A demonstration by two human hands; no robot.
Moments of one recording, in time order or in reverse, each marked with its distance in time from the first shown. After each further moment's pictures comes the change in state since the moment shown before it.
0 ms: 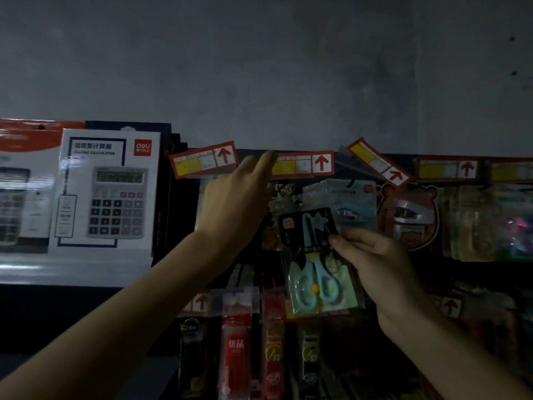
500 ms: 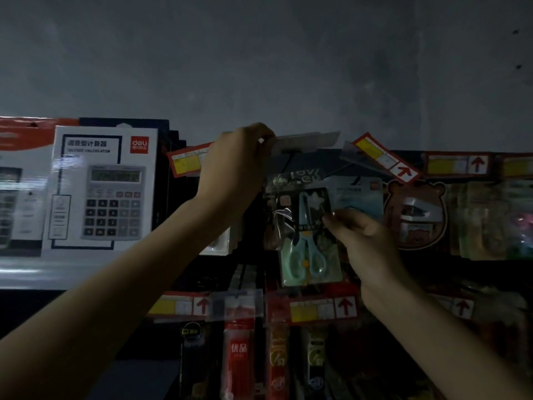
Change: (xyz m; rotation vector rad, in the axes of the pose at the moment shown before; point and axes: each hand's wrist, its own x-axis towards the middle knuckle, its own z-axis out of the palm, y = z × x) left_hand 0.043 -0.012 -0.009 -0.310 0.043 -0.149; right_hand 0.032 0.007 0.023 0.104 0.025 -0.036
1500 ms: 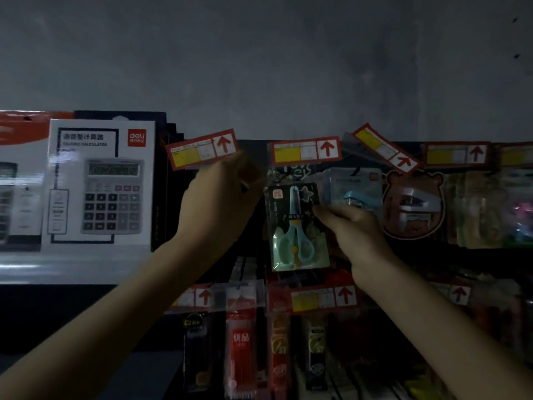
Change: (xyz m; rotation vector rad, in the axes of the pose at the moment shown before) left_hand -0.060 -0.003 -0.014 -0.085 -0.112 -0.120; right_hand 0.014 0.006 0.011 -0.123 -0.040 0.104
